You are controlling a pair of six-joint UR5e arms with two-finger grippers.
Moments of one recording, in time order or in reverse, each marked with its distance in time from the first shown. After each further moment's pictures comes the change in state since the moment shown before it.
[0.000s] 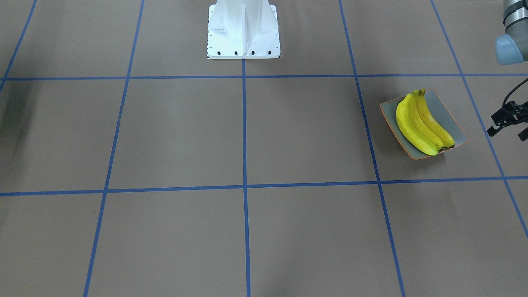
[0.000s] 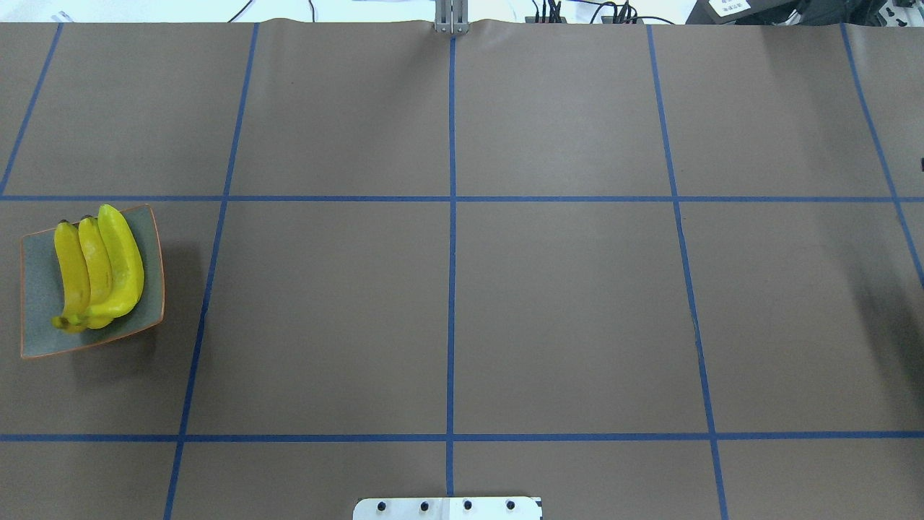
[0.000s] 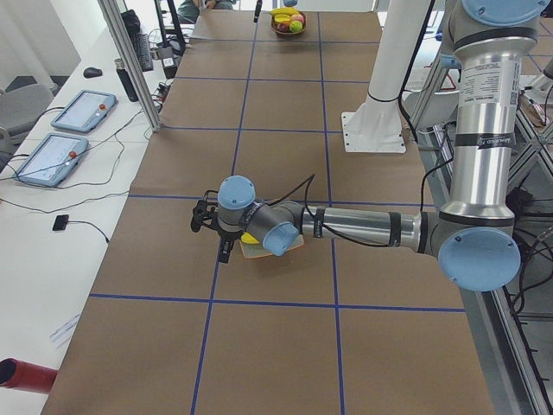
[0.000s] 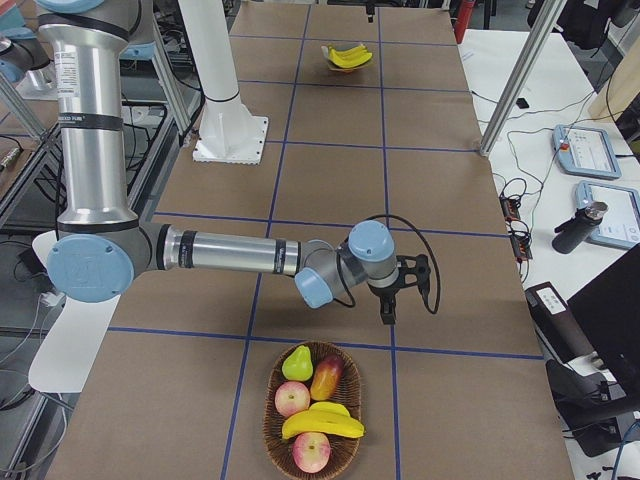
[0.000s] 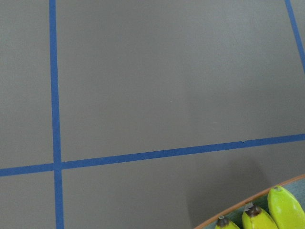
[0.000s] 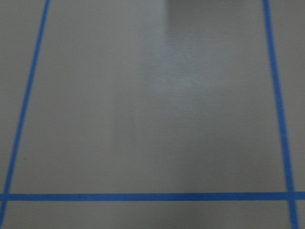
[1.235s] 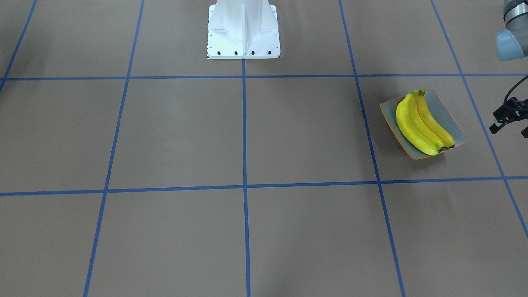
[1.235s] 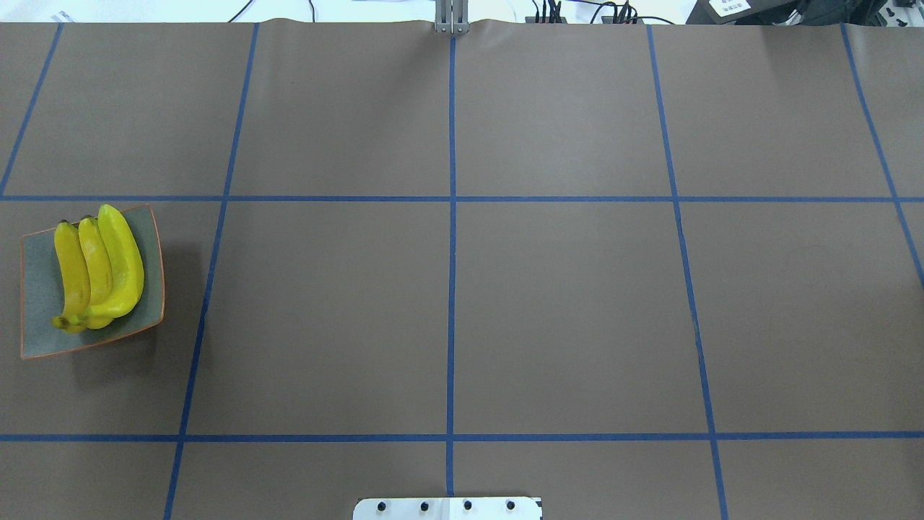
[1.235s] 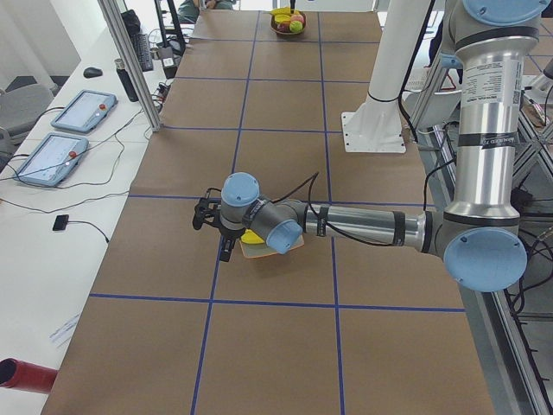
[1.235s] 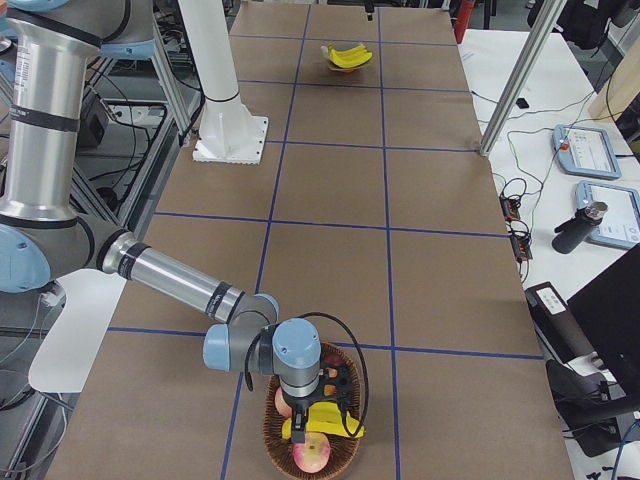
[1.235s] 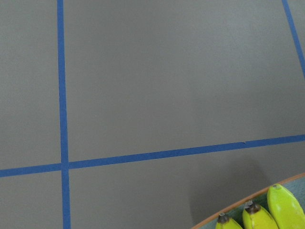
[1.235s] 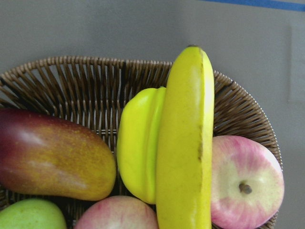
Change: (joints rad) left arm -0.002 0.019 -0.032 0.000 0.021 -0.005; right arm 0.165 -0.206 -0.070 -0.234 -0.161 -0.495
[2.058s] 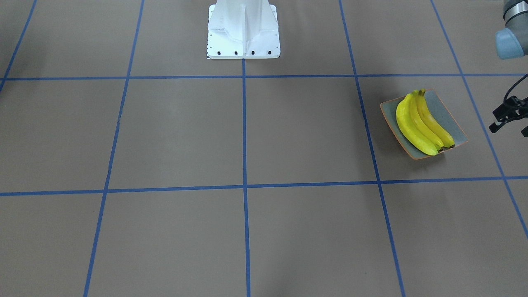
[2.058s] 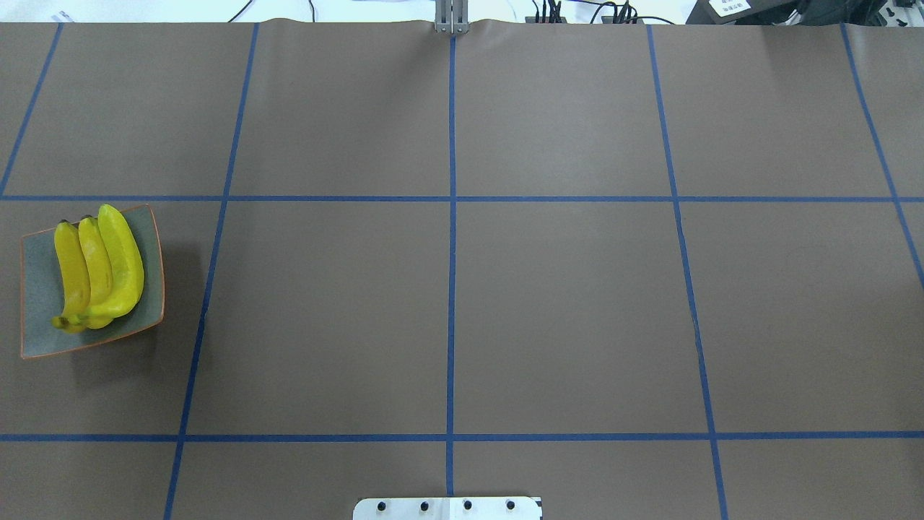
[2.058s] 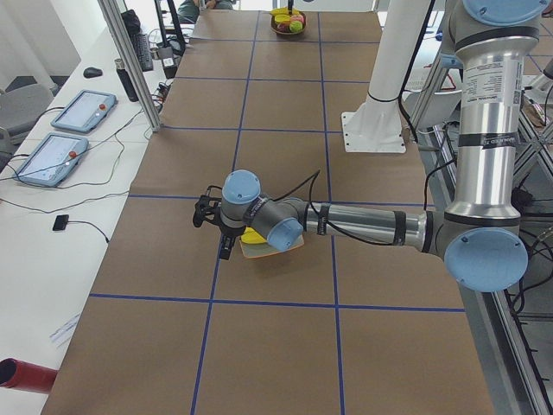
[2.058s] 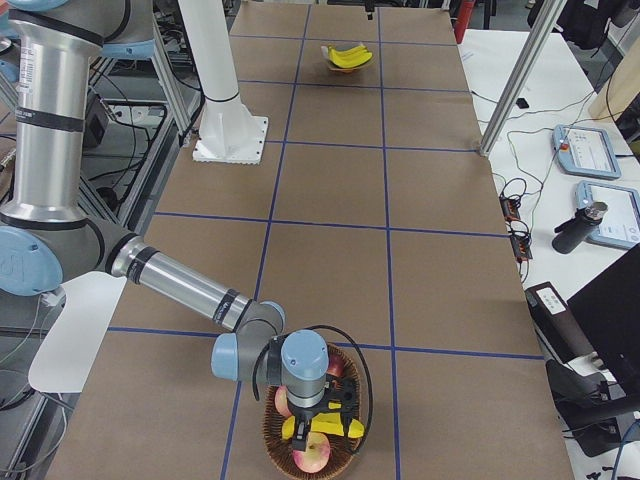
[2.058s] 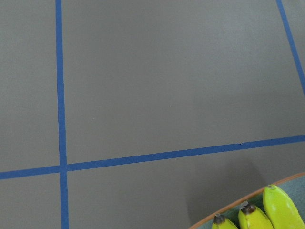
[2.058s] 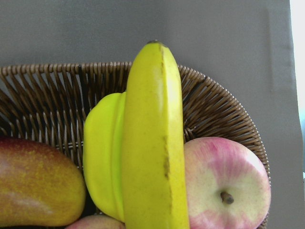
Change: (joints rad) left arm 0.000 0.002 -0.014 0.000 0.000 0.000; right arm 0.000 0.043 -0.078 0.009 0.002 0.080
